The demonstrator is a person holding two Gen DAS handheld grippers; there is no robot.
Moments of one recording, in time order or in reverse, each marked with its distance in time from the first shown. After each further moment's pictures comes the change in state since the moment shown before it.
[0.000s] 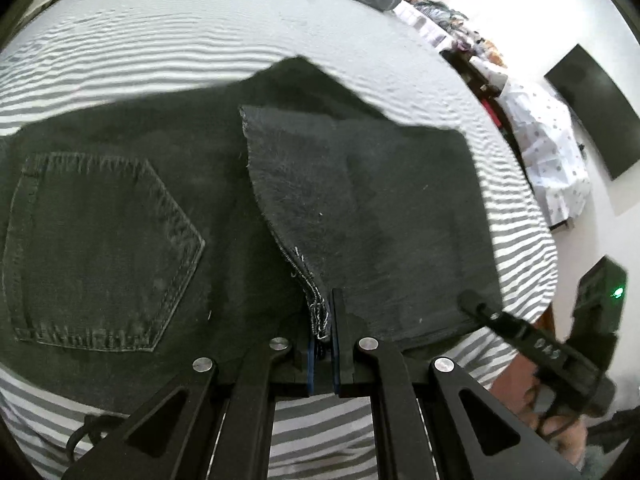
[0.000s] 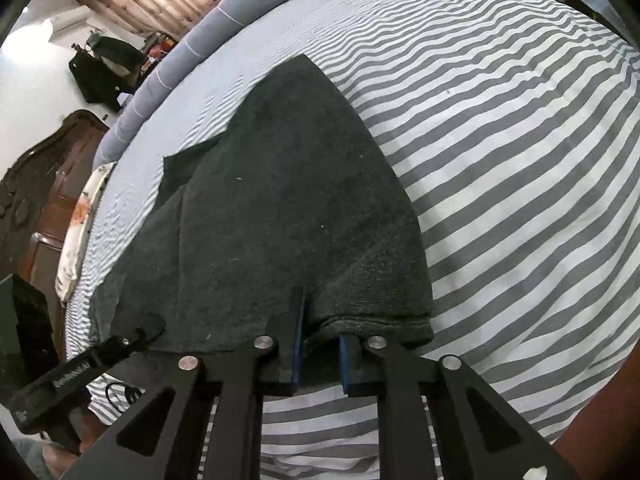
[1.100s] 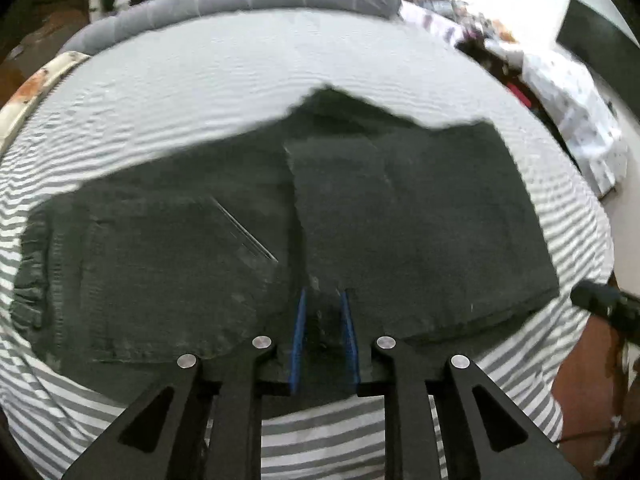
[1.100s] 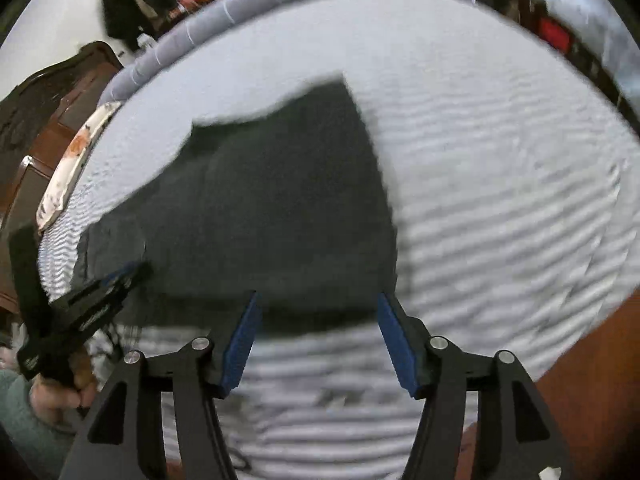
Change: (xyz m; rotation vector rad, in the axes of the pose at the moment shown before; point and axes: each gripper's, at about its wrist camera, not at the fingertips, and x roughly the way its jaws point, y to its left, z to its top) left arm -0.023 -0.015 -0.008 0.150 -0.137 0.242; right arm -0.071 0.023 0.000 -0.263 0.018 -0.111
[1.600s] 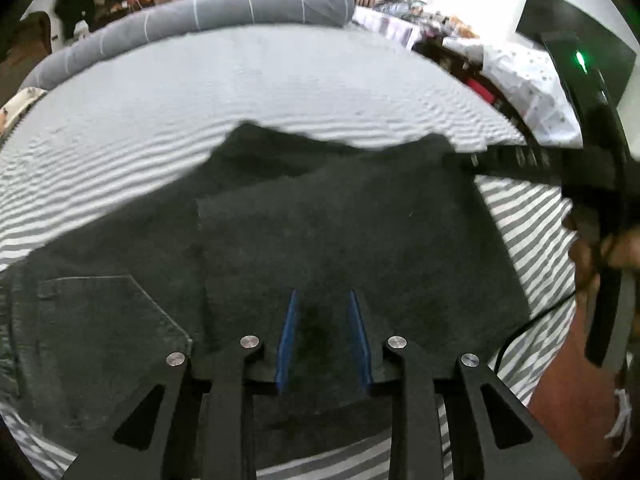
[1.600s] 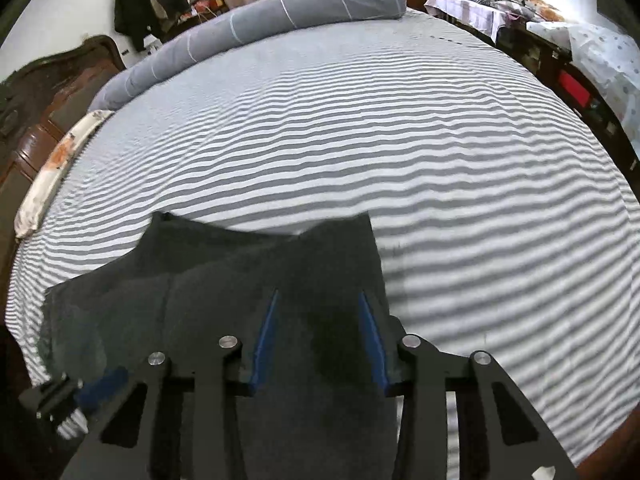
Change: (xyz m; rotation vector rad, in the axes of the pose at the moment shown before) left arm 0.035 -0.041 0.027 0.118 0.015 -0.103; right arm 0.078 0.002 0.123 -0.090 -0.040 -0.051
